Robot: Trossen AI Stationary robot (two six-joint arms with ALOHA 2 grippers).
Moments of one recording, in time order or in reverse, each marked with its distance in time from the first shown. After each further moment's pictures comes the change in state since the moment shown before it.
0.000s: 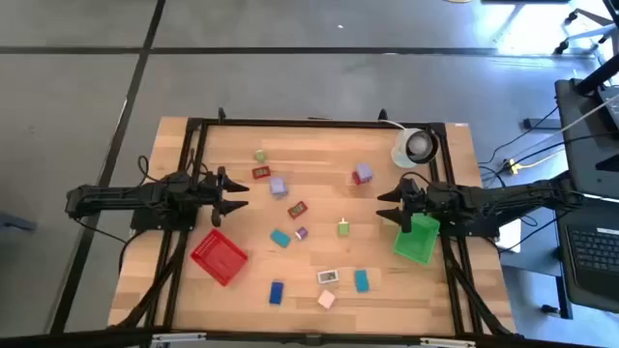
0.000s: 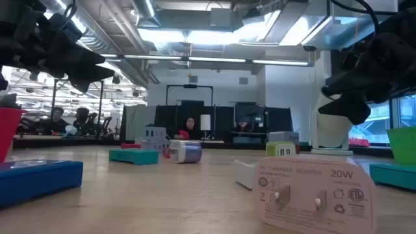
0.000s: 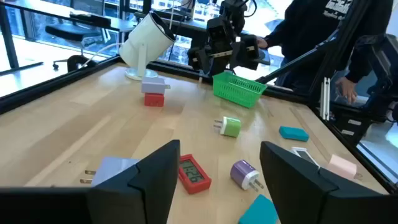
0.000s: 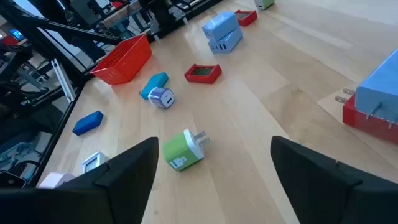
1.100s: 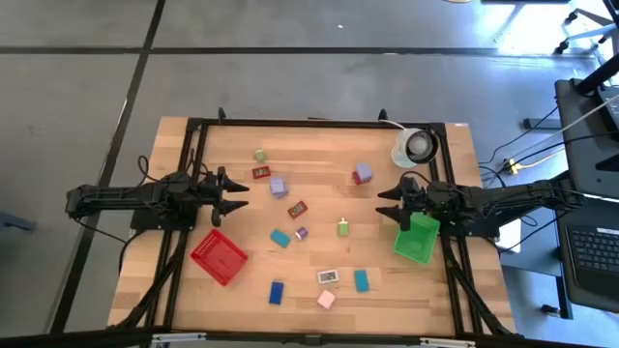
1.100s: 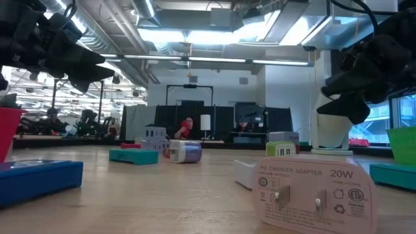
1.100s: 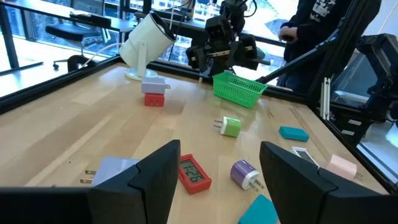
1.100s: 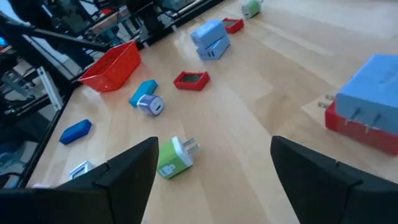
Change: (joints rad) left arm 0.000 0.000 0.000 0.000 0.000 0.000; right arm 0.000 0.000 0.000 0.003 0.056 0.002
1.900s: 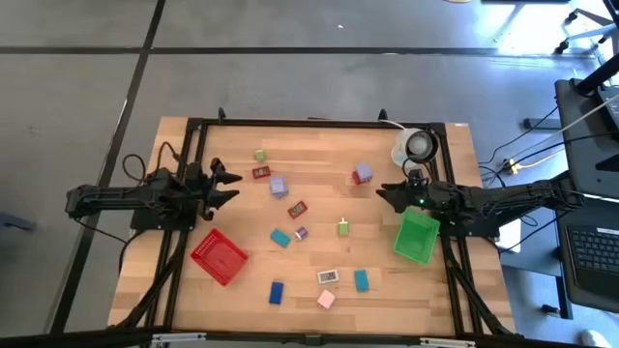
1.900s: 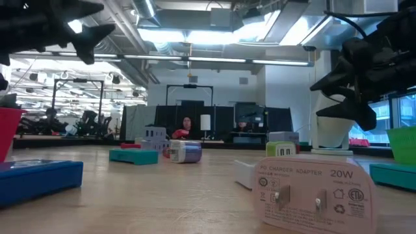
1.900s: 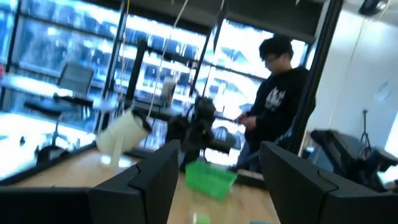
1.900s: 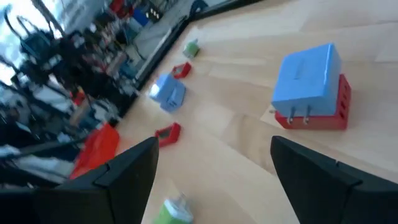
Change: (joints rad) left arm -0.003 0.000 0.000 0.400 0.001 -0.062; right arm 0.000 0.000 0.000 0.024 0.249 0.433
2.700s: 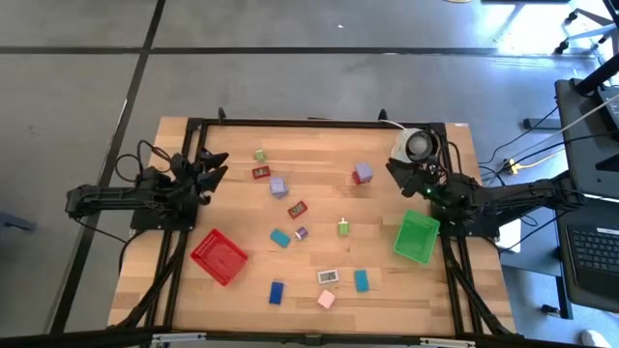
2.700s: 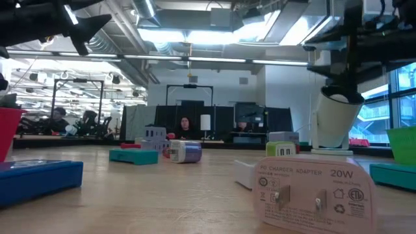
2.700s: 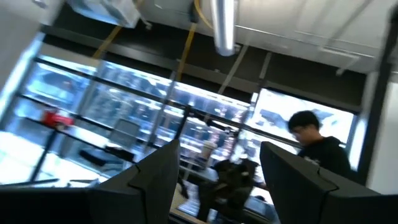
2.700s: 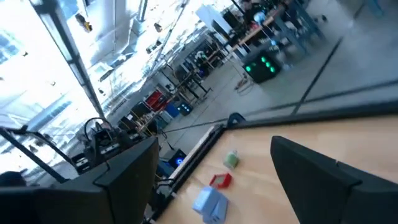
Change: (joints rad) left arm 0.000 0.000 0.000 0.211 -0.281 0.013; right arm 0.000 0.020 0.067 0.382 0.226 -0.246
